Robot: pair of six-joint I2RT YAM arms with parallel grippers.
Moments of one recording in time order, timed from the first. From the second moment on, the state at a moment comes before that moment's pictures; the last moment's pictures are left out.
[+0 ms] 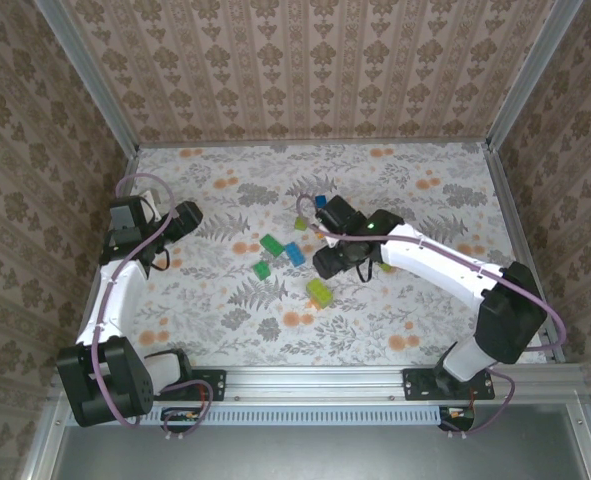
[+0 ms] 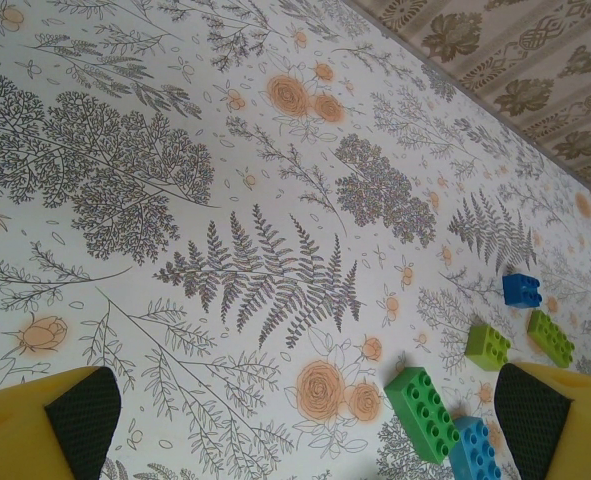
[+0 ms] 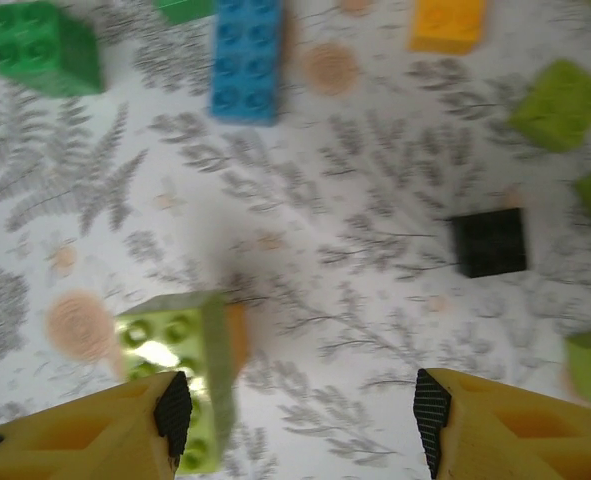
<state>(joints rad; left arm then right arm) 0.12 1.15 0.80 -0.33 0.38 -0.43 0.71 1.56 1.27 -0.88 0.07 0.20</state>
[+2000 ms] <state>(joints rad) 0.12 1.15 0.81 -0.33 0.38 -0.43 0.50 1.95 1.35 -0.84 0.04 0.05</state>
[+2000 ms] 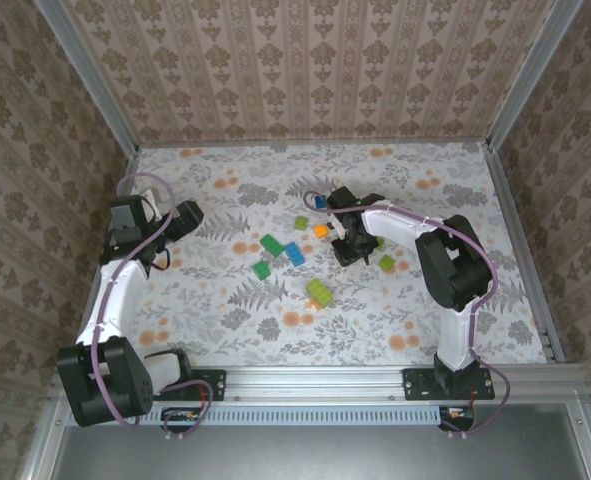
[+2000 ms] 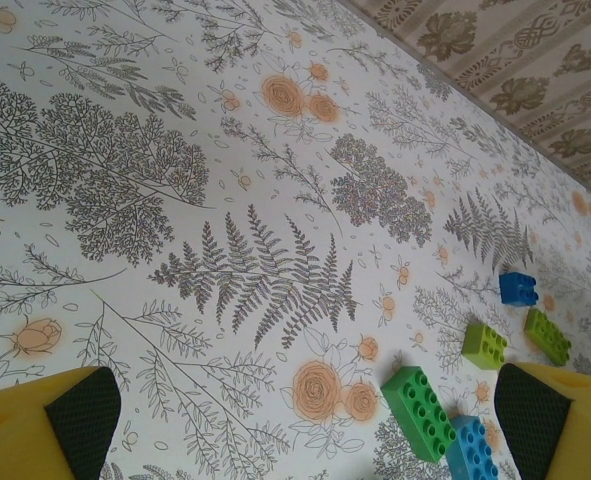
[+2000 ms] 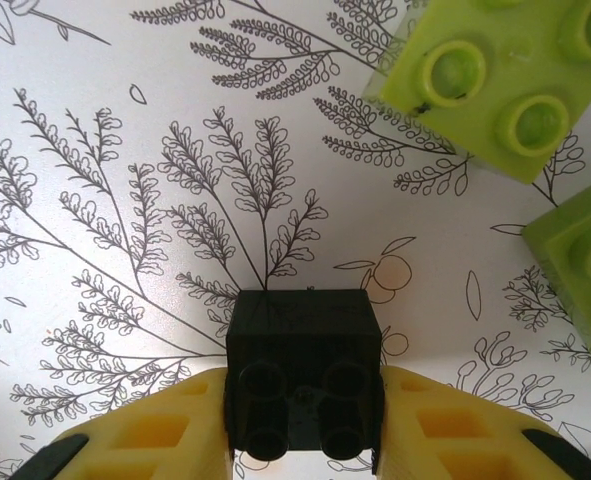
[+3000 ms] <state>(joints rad) 0.11 1.16 0.81 -0.34 0.38 -0.43 0.79 1.58 1.28 -1.03 -0.05 0.21</state>
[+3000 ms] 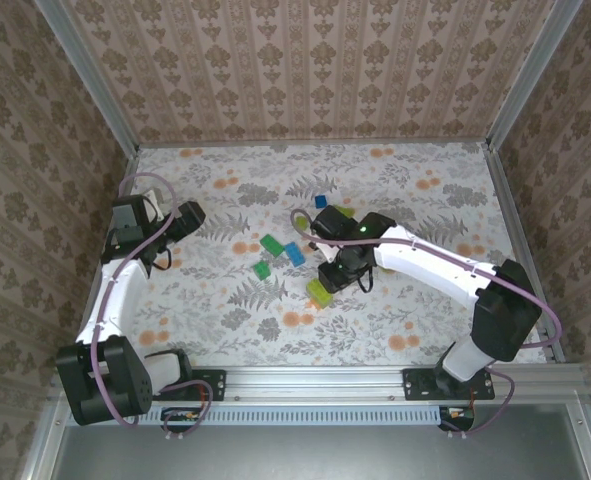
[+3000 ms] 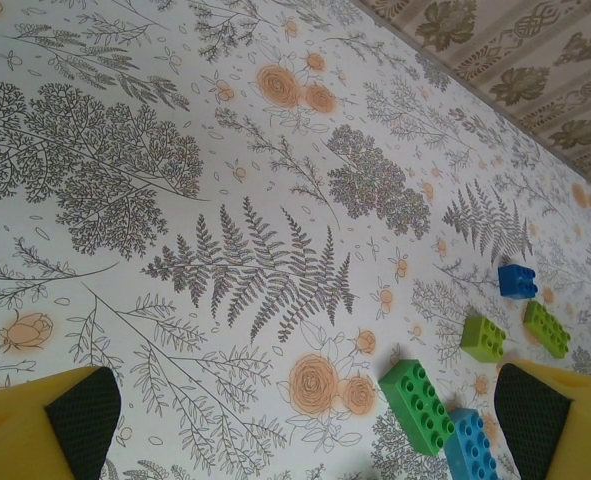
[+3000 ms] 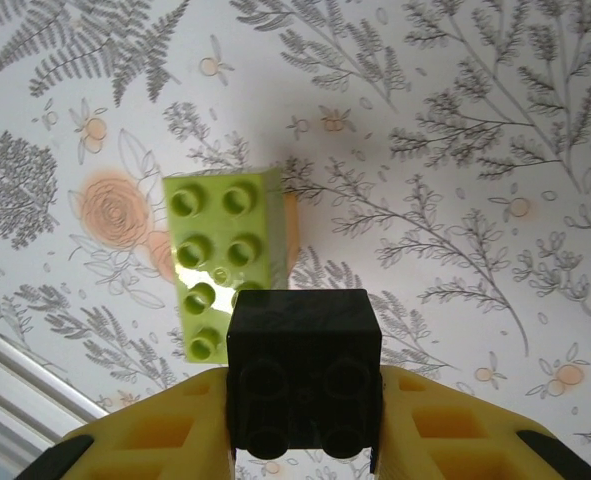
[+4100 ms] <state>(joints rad) 0.11 1.16 0.81 -0.34 0.38 -0.43 0.87 1.68 1.33 -1.01 -0.03 0.24</state>
